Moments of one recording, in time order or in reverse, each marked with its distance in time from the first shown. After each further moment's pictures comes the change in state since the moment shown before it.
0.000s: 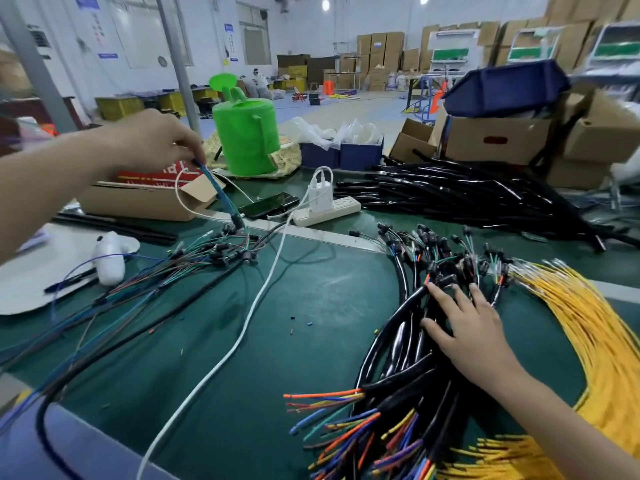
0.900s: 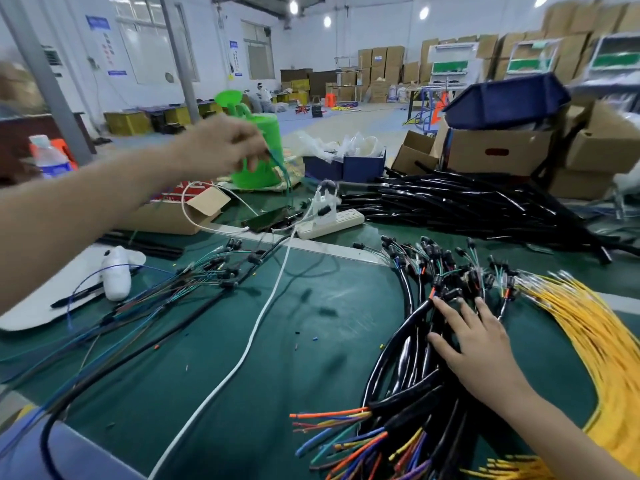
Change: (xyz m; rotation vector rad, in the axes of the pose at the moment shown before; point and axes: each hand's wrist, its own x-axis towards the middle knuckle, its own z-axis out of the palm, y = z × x) left_hand 0.006 0.064 -0.007 -0.589 0.049 0.088; right_hand -0.002 -0.003 0.004 0.046 0.022 -0.012
